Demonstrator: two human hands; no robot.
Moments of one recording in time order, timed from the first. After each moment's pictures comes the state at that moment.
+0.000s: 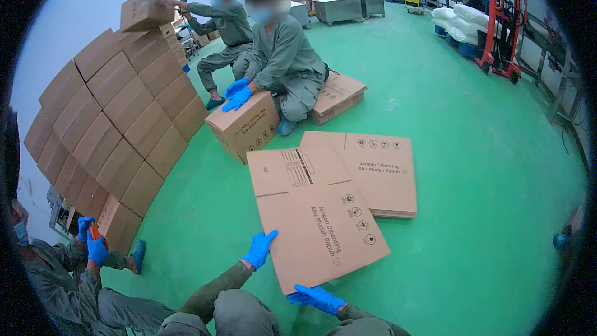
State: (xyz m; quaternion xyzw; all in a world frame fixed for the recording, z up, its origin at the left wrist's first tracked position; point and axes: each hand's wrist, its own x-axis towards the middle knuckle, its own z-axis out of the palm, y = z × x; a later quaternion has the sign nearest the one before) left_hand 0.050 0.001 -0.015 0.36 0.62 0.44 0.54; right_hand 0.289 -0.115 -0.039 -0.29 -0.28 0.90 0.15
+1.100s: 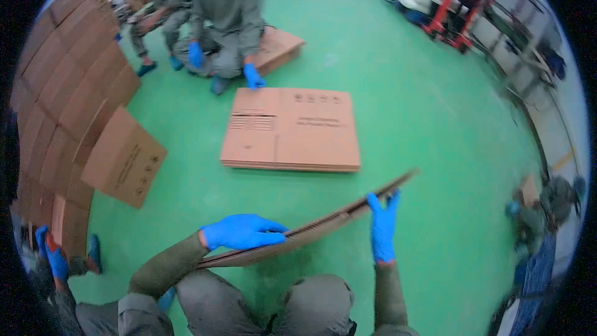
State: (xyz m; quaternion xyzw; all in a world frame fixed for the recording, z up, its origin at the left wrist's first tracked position) left_hand 0.181 -0.009 0.146 0.83 0.26 -0.03 0.49; right_hand 0.492 -0.080 0.097 -0.72 -0.33 0.25 0.55
